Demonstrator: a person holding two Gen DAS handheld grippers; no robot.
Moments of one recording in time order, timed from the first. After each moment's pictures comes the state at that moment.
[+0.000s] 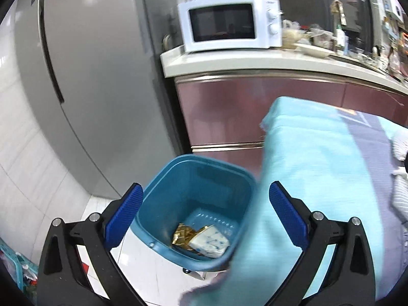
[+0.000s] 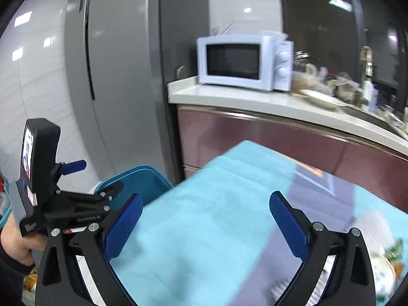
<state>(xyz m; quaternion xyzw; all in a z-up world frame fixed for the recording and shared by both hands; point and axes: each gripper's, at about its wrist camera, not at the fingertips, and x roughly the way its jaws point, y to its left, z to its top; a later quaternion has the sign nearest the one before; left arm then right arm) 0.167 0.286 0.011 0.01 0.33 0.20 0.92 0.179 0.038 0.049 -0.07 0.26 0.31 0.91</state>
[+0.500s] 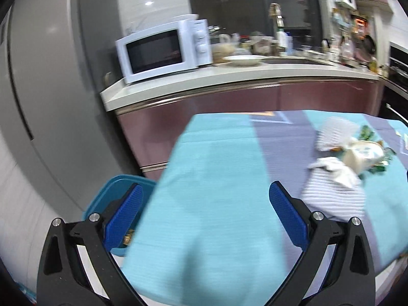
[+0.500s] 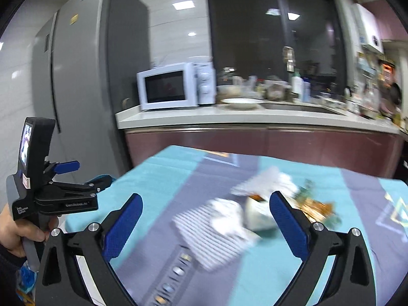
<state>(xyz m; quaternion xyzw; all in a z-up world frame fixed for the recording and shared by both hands) 0.146 0.106 0.040 0.05 0.30 0.08 0.95 0.098 -0.151 0.040 0.00 0.21 0.18 0.96</state>
